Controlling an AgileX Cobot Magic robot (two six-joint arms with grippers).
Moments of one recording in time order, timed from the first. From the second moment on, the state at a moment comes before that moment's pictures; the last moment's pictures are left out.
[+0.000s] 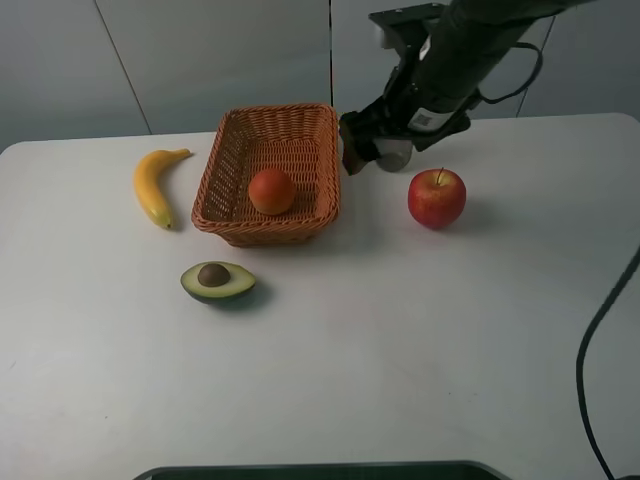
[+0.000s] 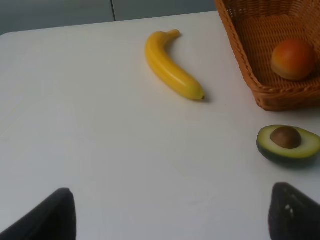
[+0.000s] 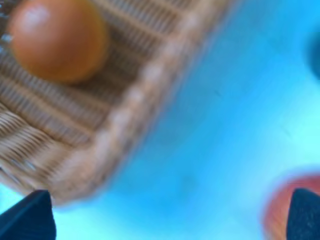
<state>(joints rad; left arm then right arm) -0.08 0.00 -0.51 0.02 1.09 -0.01 0.49 1.76 -1.19 0.09 0.65 -0.01</state>
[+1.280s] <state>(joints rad) -0.08 0.00 -0.51 0.02 1.09 -0.01 0.03 0.38 -0.64 0.02 0.99 0.02</state>
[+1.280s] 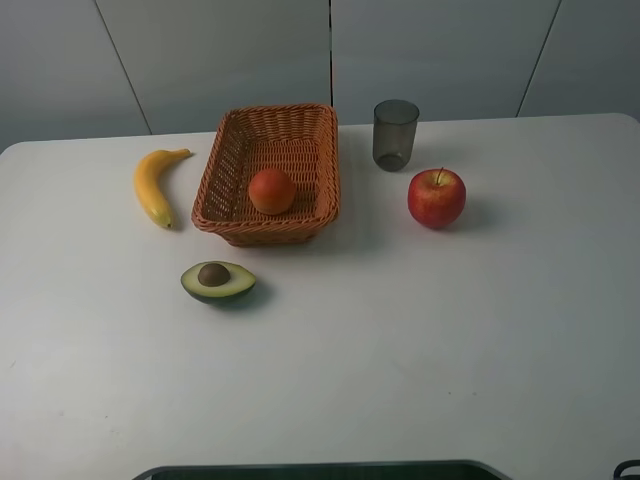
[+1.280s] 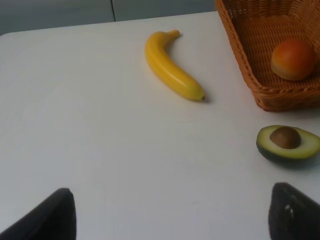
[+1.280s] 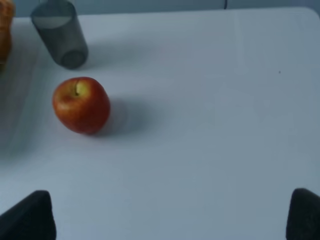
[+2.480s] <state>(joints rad) -0.08 0.00 -0.51 0.02 1.09 -0.01 0.07 0.00 -0.51 0.07 1.09 -0.02</state>
